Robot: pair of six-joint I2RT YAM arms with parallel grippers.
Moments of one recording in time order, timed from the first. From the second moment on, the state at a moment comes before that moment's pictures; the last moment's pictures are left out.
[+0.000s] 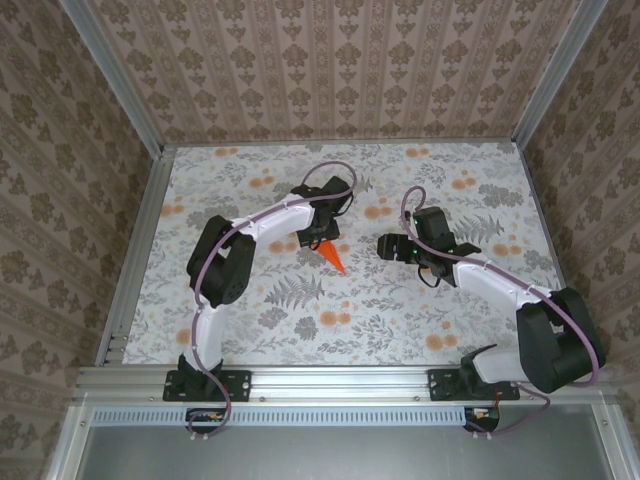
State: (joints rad) left arm -0.75 2.10 1.64 -0.88 -0.22 -0.91; right arm 0.33 1.35 0.70 -0.18 -0.10 0.42
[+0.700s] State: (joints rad) left arm -0.75 1.94 1.49 -0.76 -0.20 -0.94; right arm 0.32 1.37 0.69 -0.13 -0.10 0.46
